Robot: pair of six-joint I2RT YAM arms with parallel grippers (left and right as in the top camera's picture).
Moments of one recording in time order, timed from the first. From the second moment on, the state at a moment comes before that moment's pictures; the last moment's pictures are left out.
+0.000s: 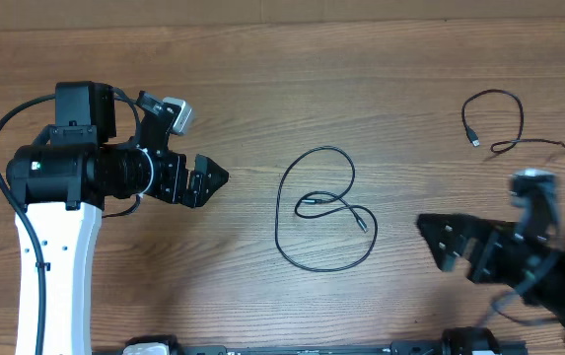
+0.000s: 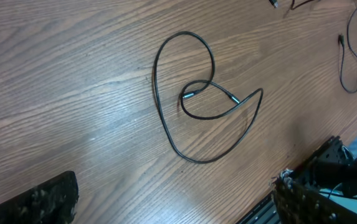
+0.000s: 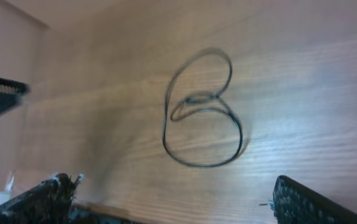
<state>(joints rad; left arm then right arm) 0.03 1.33 1.48 -1.31 0.59 0.24 0.02 0.84 1.35 -1.40 -0.44 0.29</state>
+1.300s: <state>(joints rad) 0.03 1.33 1.48 -1.31 0.59 0.24 0.46 0.88 0.82 -0.83 -0.59 0.72</state>
